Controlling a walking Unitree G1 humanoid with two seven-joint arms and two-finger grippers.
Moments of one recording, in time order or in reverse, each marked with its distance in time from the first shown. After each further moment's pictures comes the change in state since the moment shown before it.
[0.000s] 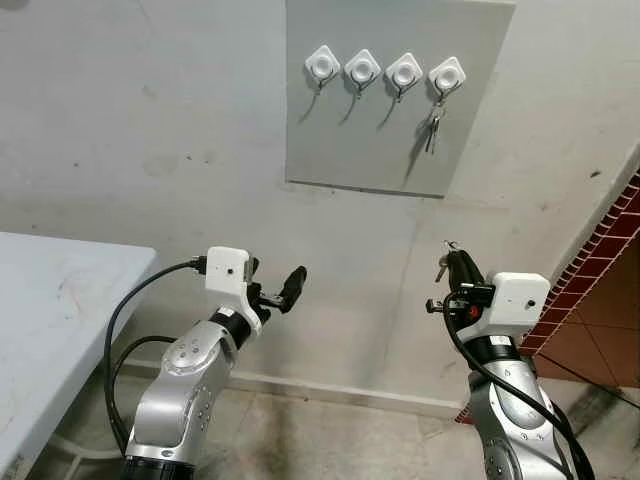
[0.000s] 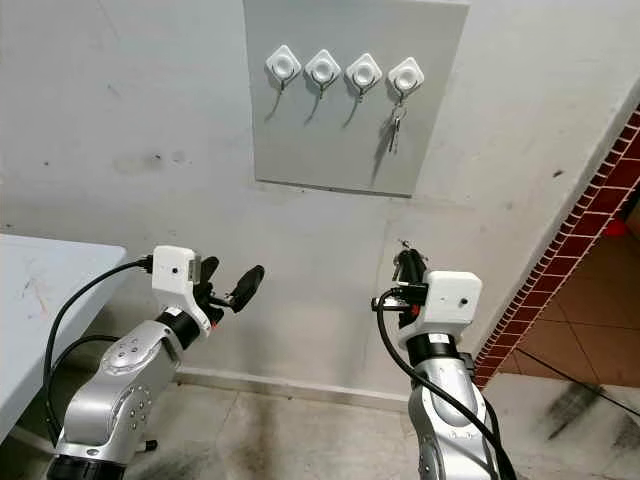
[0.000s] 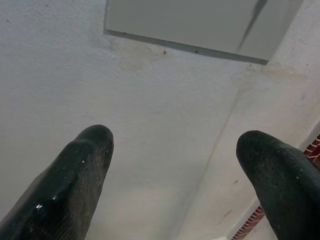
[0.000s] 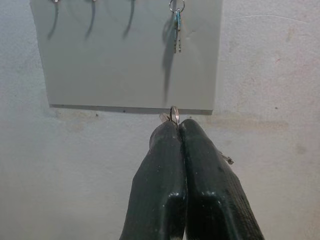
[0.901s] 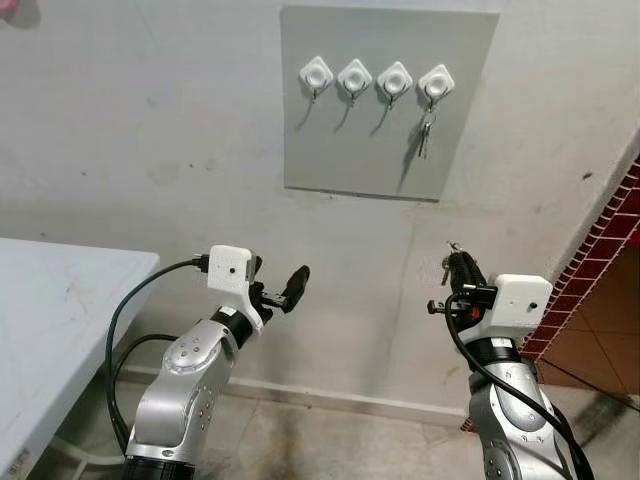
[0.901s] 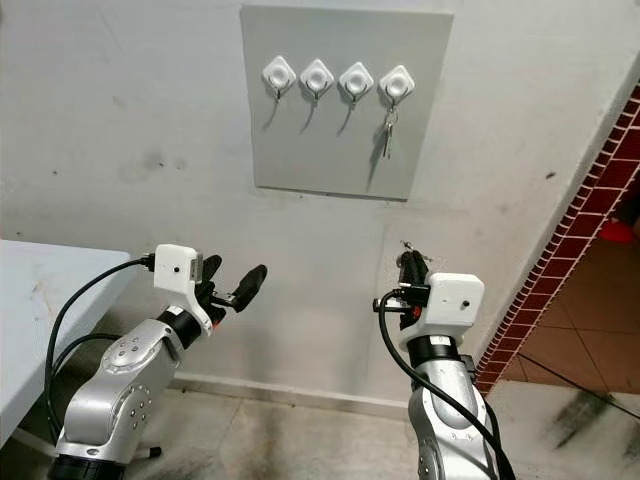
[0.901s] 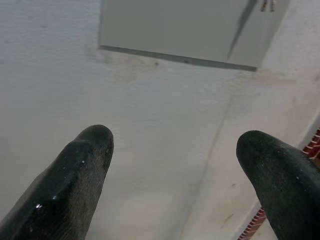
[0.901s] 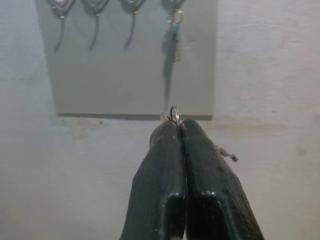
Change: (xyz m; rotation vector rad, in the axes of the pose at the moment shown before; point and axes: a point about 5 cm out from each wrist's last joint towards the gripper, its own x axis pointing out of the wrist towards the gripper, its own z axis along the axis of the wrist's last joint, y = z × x) left arm 0.001 -0.002 0.002 0.005 -0.002 -0.022; right arm -0.001 0.003 -0.001 0.014 0.000 -0.003
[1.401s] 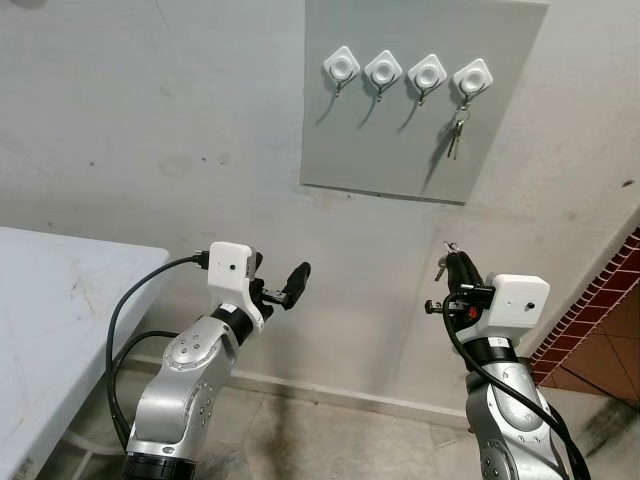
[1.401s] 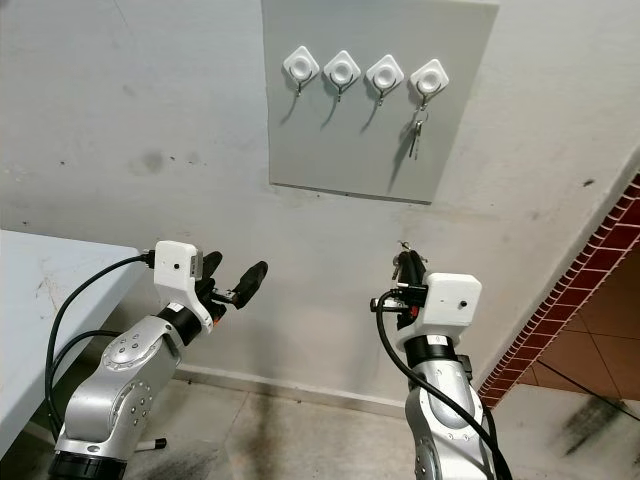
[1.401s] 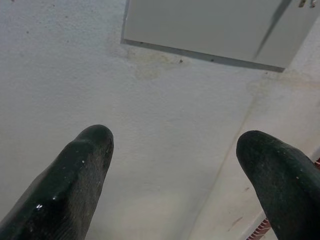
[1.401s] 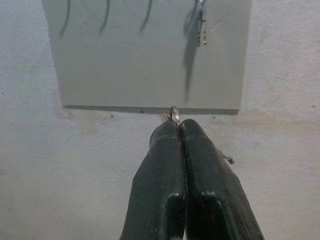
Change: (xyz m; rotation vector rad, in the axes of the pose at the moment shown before) left arm 0.002 0.000 0.003 0.002 -0.009 -0.003; right arm 0.000 0.002 0.000 0.006 -0.002 0.001
